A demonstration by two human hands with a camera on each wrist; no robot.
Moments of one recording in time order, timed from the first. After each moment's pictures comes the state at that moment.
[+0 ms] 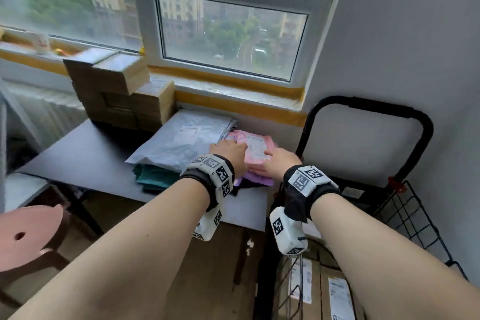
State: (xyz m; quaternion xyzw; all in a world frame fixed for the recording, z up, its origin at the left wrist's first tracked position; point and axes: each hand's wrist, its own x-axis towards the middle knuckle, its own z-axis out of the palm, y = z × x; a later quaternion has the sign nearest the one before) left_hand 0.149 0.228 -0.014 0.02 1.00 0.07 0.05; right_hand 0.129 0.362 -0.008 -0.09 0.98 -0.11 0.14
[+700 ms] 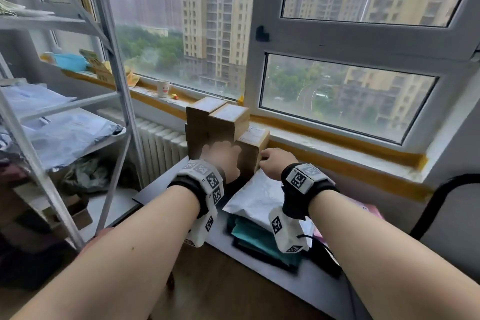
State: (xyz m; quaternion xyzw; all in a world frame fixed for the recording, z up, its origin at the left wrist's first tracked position) left_hand 0.169 -0.048 0.043 -0.14 0.99 0.00 -0.01; right_hand 0.097 0.076 0.049 -0.26 0.95 -0.12 0.08
